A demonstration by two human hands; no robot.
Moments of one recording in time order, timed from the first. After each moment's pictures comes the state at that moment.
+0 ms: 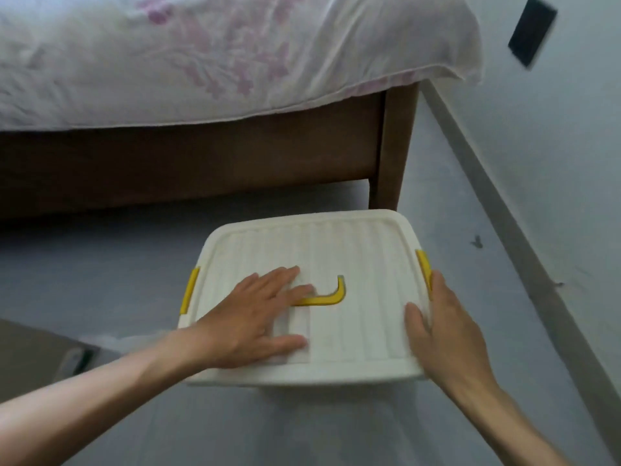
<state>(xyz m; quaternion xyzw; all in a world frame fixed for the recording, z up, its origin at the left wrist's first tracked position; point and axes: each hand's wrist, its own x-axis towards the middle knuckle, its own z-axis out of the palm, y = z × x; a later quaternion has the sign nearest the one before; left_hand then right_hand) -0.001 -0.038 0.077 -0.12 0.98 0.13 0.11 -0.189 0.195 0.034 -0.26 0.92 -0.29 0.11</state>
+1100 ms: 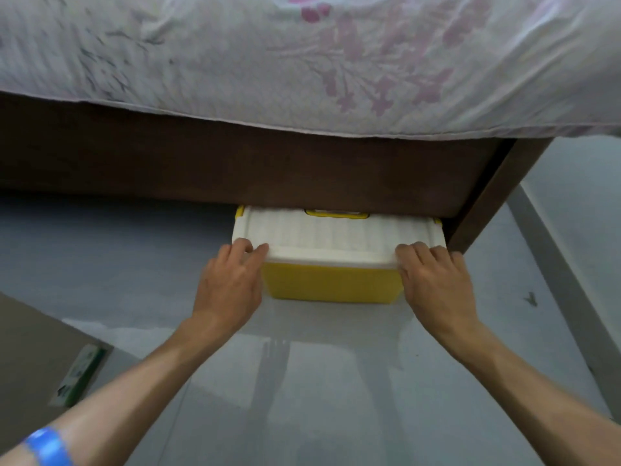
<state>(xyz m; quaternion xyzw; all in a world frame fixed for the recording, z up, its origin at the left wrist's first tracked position) 0.035 -0.166 0.049 -0.35 0.92 -0.02 -0.14 -0.210 0.025 0.050 -0.52 0.83 -0.08 -0.21</state>
